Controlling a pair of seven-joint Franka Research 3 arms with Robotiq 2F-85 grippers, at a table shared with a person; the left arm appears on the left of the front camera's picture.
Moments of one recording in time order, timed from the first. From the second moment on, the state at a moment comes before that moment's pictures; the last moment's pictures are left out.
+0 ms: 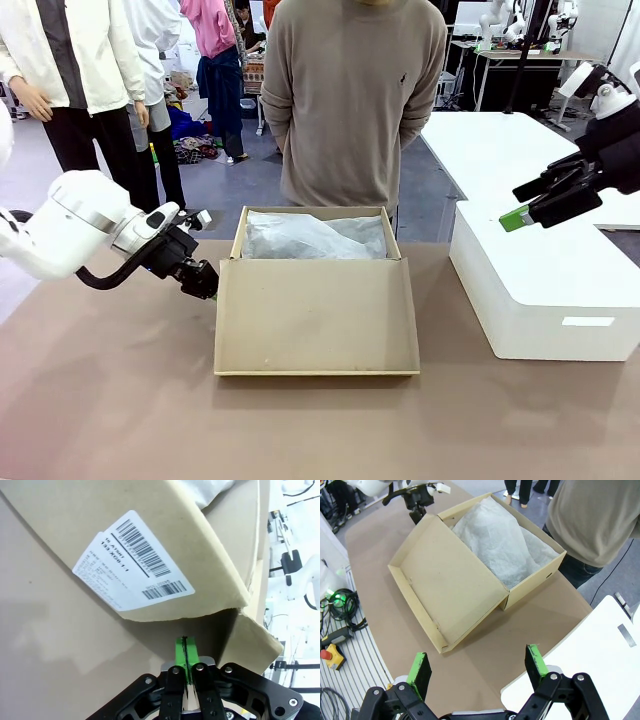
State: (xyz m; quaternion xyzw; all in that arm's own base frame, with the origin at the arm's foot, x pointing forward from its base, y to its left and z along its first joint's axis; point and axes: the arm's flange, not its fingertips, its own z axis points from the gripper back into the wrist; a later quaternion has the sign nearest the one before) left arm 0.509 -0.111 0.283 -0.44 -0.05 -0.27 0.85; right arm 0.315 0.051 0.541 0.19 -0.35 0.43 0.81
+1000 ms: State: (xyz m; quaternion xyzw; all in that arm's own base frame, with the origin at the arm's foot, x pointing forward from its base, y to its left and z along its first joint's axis) left arm 0.507 -0.111 0.285 -0.50 -0.05 -0.28 0.82; right arm 0.315 0.051 0.541 0.19 -0.35 0.43 0.81
